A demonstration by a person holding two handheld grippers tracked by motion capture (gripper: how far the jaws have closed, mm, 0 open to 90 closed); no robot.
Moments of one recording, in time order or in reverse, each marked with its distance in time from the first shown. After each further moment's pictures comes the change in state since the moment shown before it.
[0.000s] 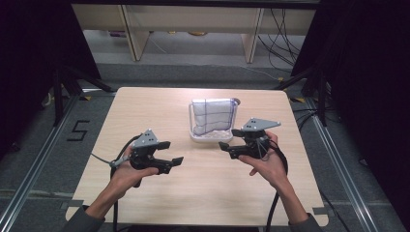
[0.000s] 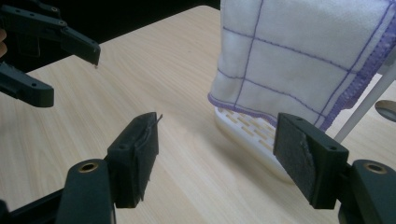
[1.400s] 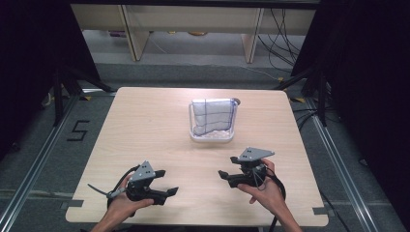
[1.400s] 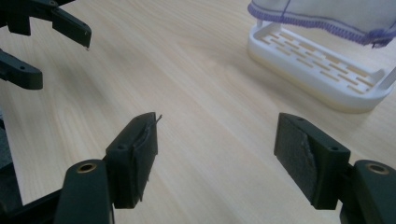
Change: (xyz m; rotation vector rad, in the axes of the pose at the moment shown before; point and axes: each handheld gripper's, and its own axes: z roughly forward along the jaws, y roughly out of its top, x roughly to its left) left arm -0.026 -0.080 -0.005 0.038 -0.013 -0.037; right arm 0.028 -0.071 0.006 0.099 0.021 -0.011
